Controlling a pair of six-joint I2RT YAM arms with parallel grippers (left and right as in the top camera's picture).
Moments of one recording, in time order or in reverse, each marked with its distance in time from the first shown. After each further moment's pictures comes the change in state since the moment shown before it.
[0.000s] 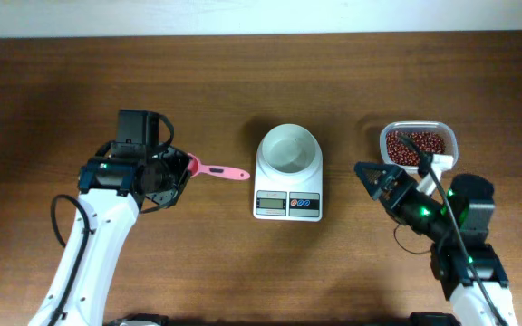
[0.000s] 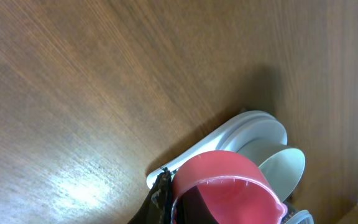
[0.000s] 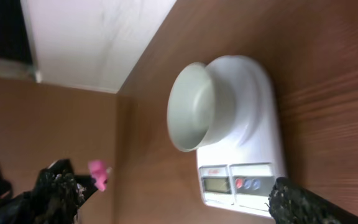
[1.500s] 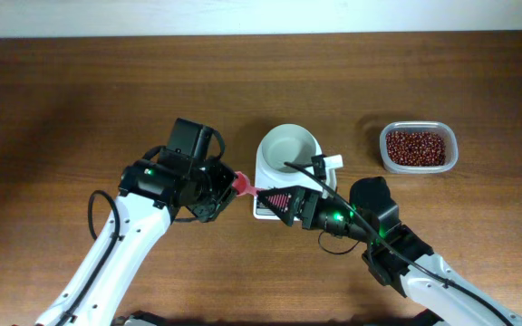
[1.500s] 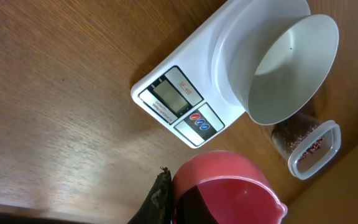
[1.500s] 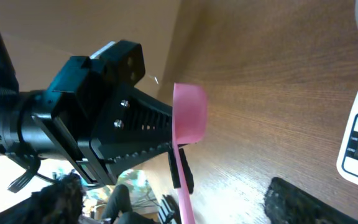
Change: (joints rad) left arm -0.264 0.000 0.000 -0.022 0.119 -0.079; right arm 0.628 0.262 0.004 0.484 0.151 0.160
